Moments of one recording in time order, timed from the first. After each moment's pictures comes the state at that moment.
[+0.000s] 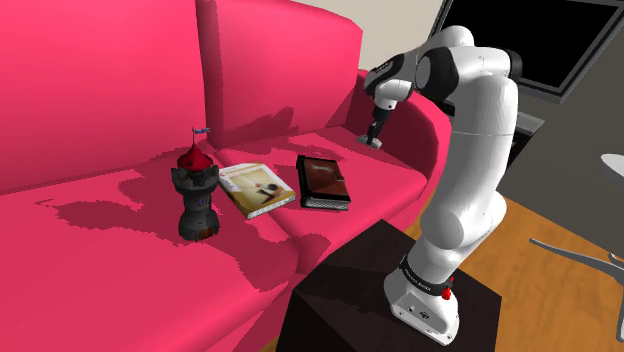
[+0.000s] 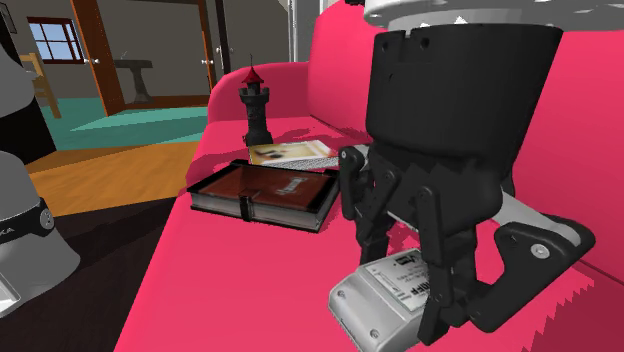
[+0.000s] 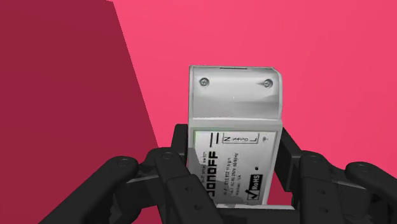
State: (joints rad) arm -0.29 0.37 -0.55 -1.81 0.22 2.08 -1.02
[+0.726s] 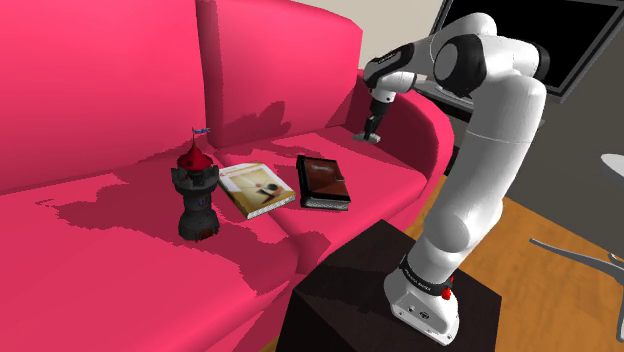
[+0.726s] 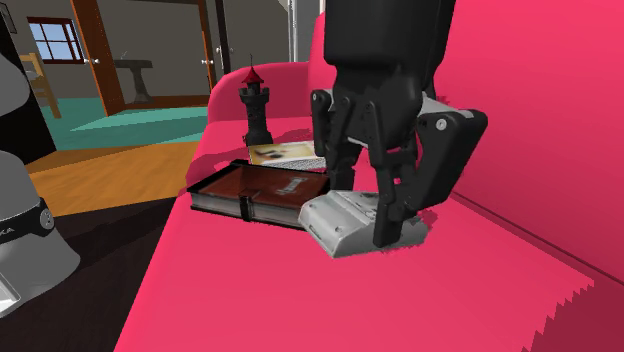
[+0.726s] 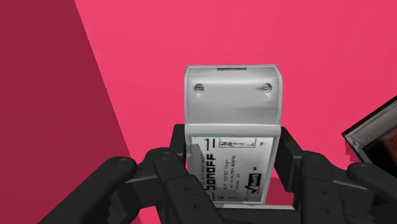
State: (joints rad) arm -0.20 0.20 -0.56 -1.91 0.13 2.05 -0.90
